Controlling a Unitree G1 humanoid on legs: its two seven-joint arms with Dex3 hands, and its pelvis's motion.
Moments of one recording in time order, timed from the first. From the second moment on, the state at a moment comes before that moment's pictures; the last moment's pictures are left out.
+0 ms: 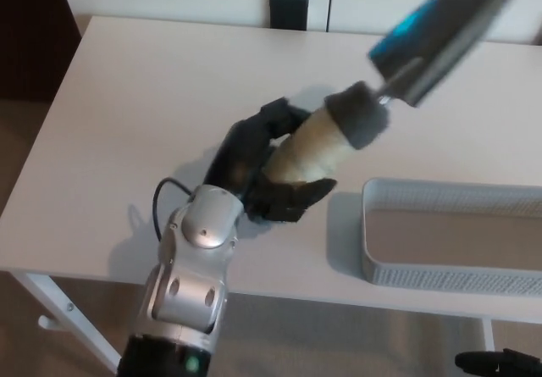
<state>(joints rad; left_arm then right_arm) -0.35 -0.11 -0.14 0.15 0.42 0.30 -0.20 0.36 -0.33 -0.07 0.23 0.08 0.06 0.35</state>
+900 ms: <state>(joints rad) -0.41 0.18 -0.43 -0.11 0.48 0.38 -0.30 0.36 -0.35 -0.05 0.23 0.08 0.07 0.35</state>
